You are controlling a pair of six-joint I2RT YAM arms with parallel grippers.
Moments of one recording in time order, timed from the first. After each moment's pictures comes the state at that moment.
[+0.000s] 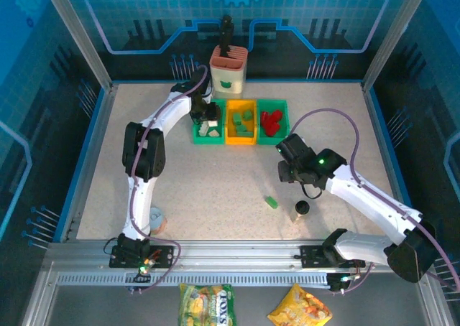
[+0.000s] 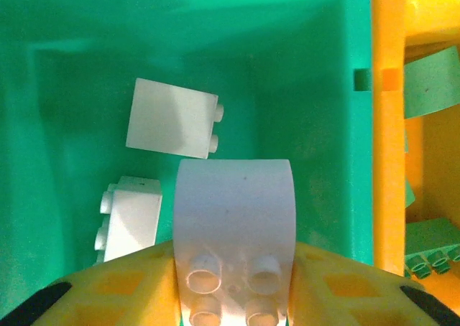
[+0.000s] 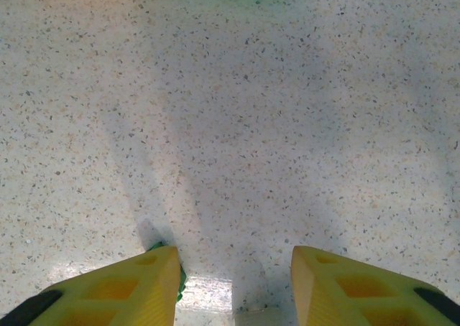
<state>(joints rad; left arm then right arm) -0.27 2.28 2.00 -0.84 0.19 -0.34 0.66 1.17 1.01 -0.99 0.29 0.53</state>
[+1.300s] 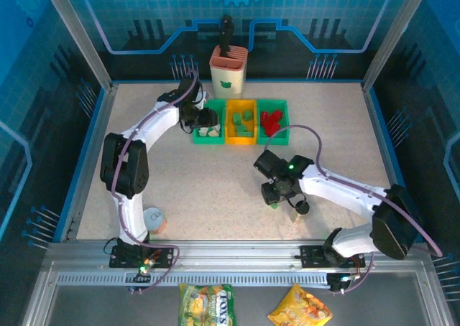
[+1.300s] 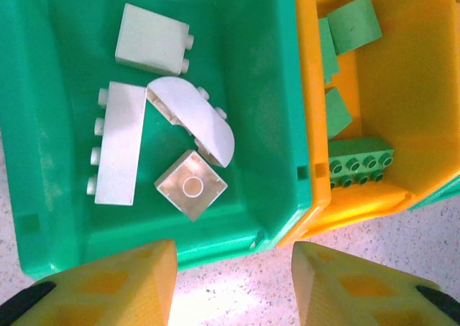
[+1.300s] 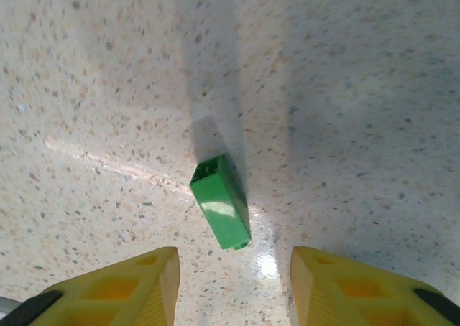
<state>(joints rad) -0.26 1.96 1.62 -0.70 0.25 -0.35 0.82 1.39 0.94 -0.96 0.10 0.47</state>
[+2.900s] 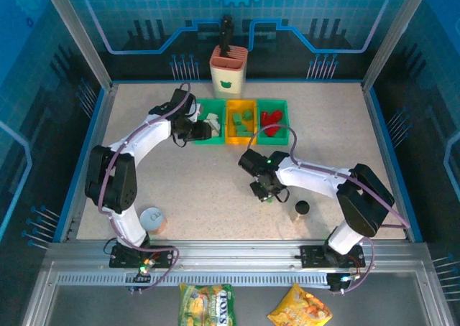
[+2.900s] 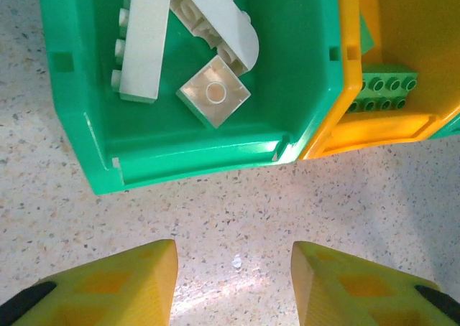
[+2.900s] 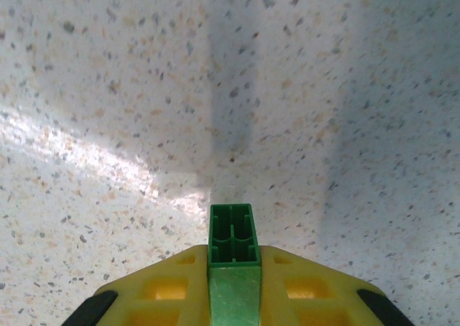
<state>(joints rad) -0.26 1.77 1.37 -0.66 0.24 -0.34 0.82 1.61 1.04 -0.90 0.15 0.39</state>
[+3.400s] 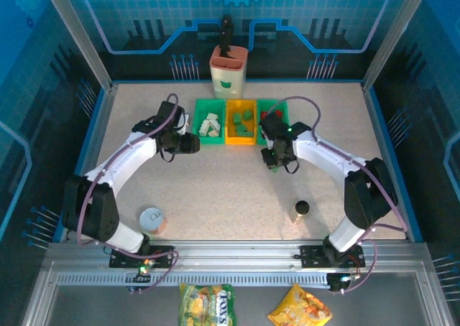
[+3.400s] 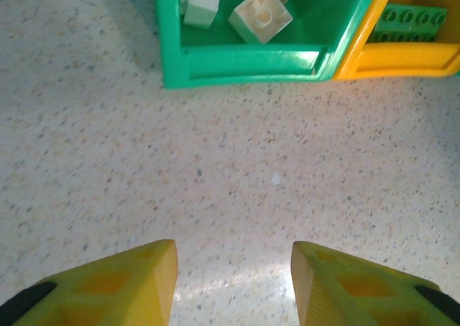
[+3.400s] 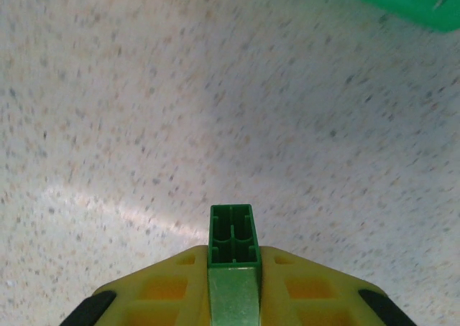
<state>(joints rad) -0.26 1.49 1.15 -0.73 0.15 -0.32 0.53 1.65 1.25 -0.91 0.08 0.25</state>
